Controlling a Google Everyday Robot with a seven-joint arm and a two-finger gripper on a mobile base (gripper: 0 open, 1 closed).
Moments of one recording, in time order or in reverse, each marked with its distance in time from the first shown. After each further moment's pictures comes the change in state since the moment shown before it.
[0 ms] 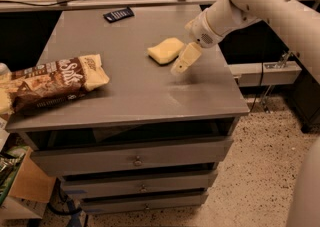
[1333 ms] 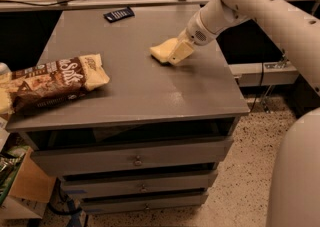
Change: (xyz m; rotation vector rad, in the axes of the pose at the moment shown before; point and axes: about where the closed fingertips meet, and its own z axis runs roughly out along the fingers) arm -0.002 -0.022 0.021 0.027 0.036 0.091
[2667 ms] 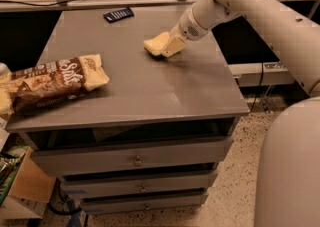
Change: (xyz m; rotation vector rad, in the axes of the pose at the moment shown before) arm -0.020 -0.016 0.009 0.030 -0.035 -0.036
